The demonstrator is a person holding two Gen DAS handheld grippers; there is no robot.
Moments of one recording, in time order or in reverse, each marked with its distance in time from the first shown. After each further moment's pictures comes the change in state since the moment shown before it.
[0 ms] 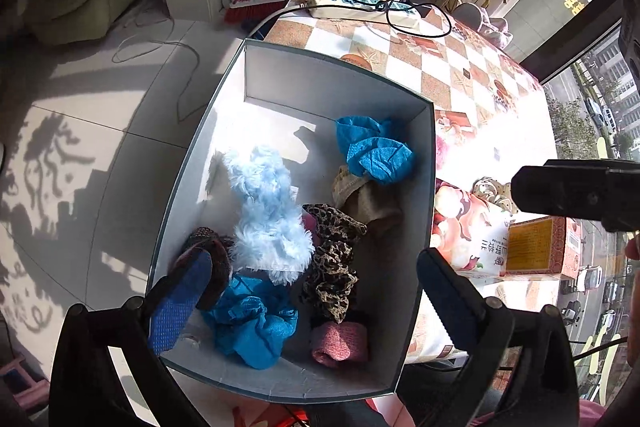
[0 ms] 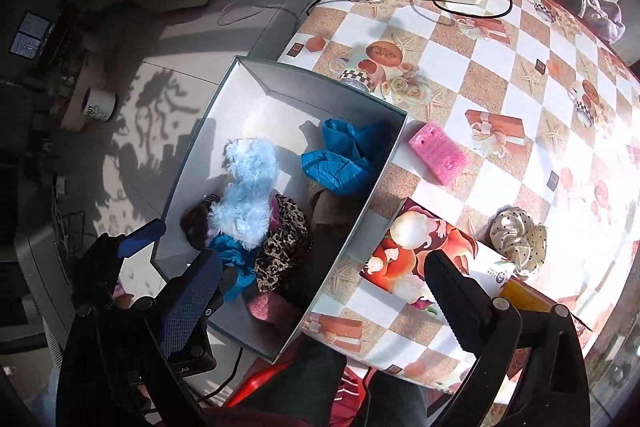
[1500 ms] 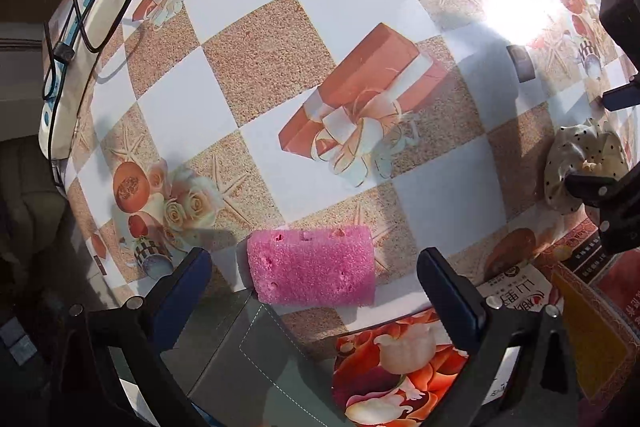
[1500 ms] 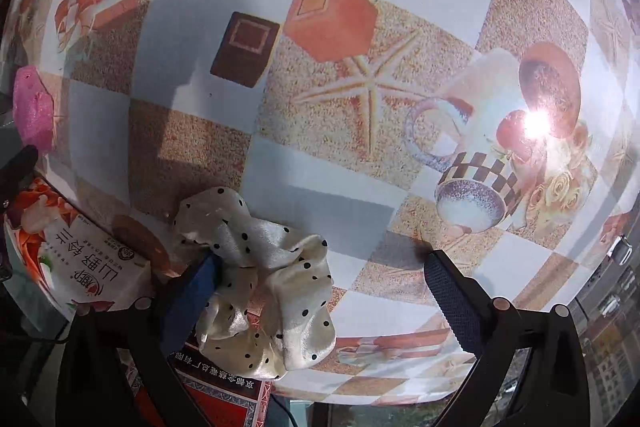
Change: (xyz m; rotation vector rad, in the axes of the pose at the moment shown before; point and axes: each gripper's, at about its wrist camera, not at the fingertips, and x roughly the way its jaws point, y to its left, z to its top) left arm 0.235 -0.231 0.127 0.694 0.490 0.285; right arm 0.143 -0.314 0.001 0.180 0.478 -0.162
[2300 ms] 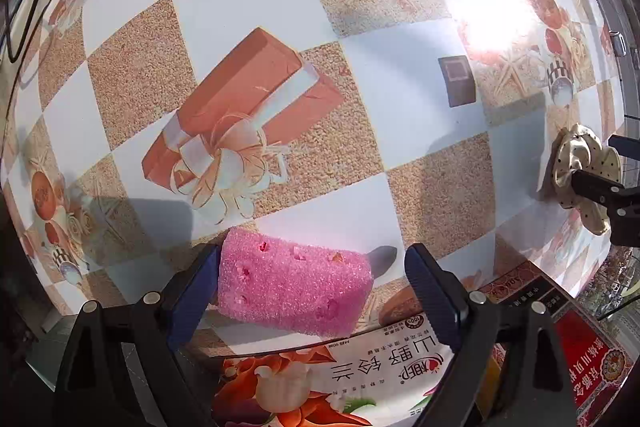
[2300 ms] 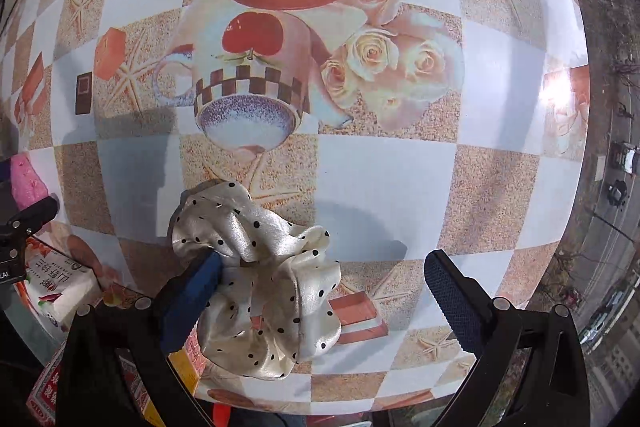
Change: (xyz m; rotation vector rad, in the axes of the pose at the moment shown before) left arm 0.010 -0.039 0.028 -0.046 0.030 -0.173; right arm 0.018 -0.142 -0.078 0.329 -0.142 0.056
